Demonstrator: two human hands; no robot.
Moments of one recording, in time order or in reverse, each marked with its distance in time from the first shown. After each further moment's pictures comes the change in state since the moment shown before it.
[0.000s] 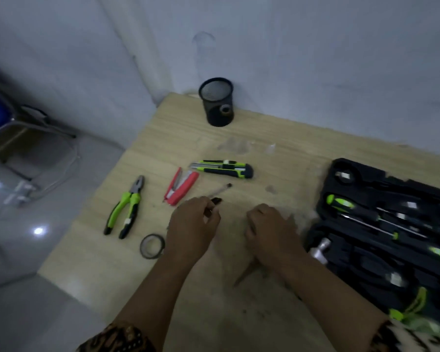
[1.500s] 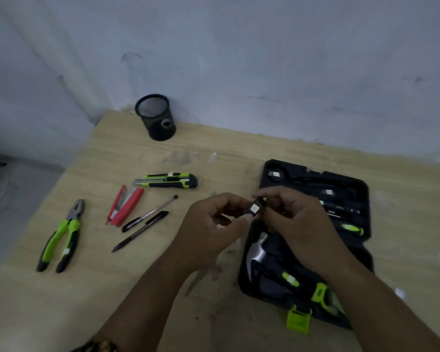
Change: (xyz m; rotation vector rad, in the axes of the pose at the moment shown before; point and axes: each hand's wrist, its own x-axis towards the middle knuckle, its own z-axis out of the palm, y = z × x) left_hand -0.005 0.141 -0.014 -0.877 -0.403 0.171; right_hand -0.091 0.033 -0.131 0.831 0.328 0.114
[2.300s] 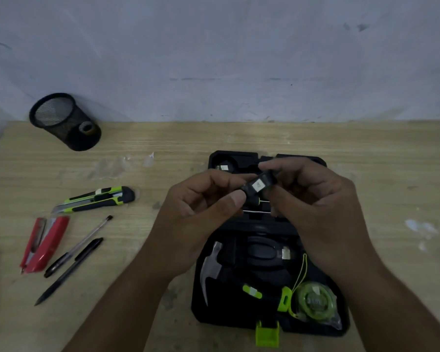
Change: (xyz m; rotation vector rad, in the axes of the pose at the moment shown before) left_hand 0.066 0.024 0.070 -0.407 -0.203 0.014; right_hand 0.003 0.019 -0.076 0.248 0.334 -0.122
